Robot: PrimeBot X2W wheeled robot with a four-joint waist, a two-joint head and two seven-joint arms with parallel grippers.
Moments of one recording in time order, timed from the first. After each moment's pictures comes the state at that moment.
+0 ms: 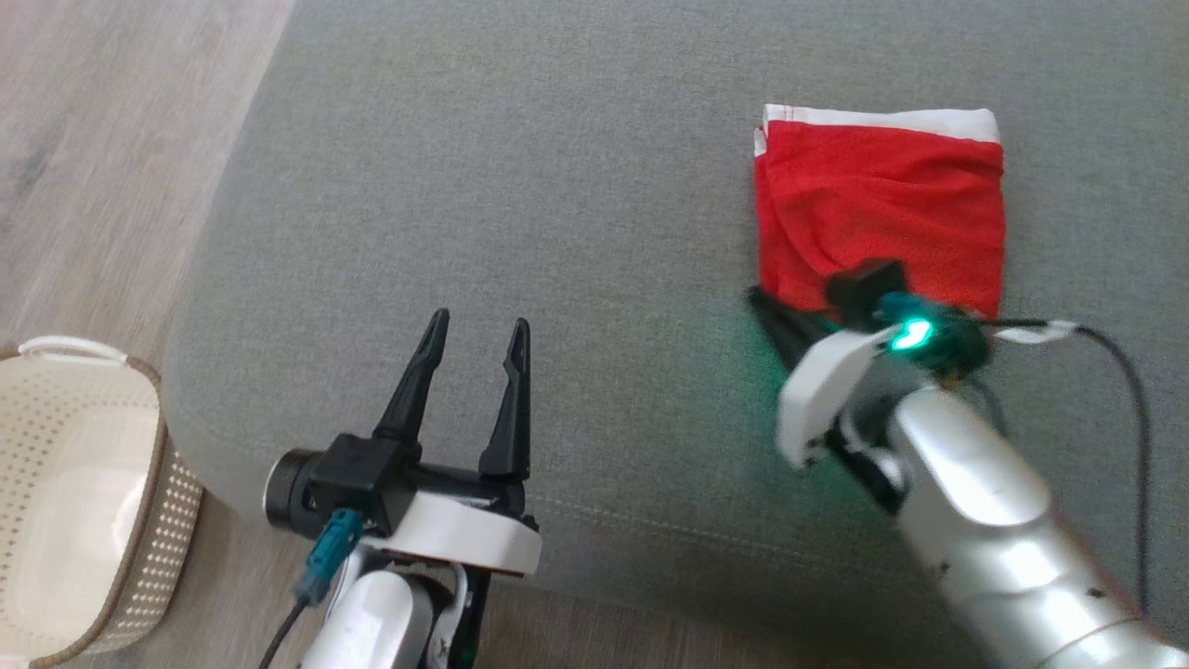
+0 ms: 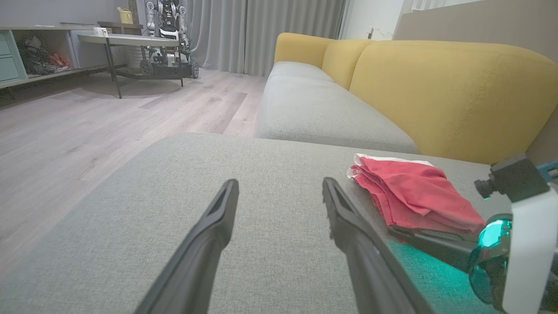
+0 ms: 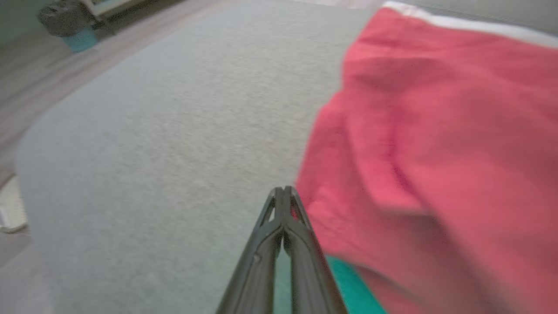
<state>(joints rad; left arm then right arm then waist) -0.10 0.05 -0.45 0.00 -0.22 0.15 -0.26 -0.61 -0.14 0.46 0.76 0.33 0.13 -0.07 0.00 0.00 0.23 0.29</state>
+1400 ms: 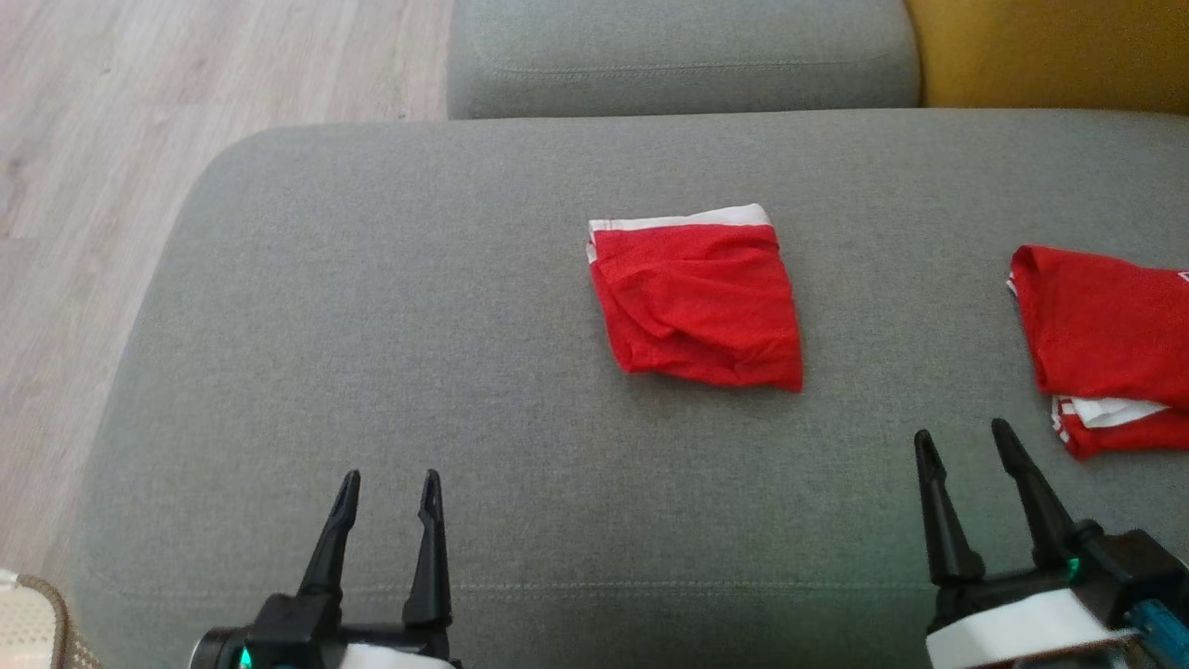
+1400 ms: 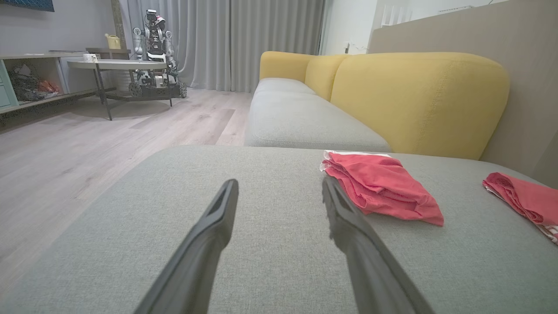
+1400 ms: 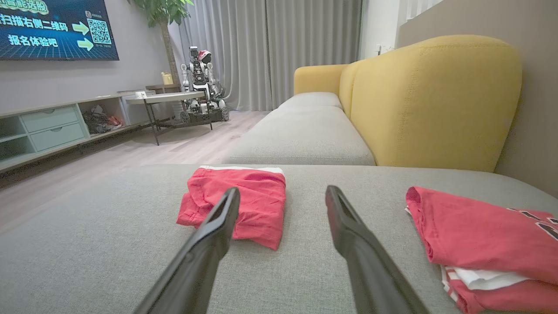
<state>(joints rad) 0.23 0.06 -0.30 -0.09 -0.12 0.16 -0.26 0.17 -0.04 -0.05 -0.03 0.12 0.13 -0.25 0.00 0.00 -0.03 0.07</state>
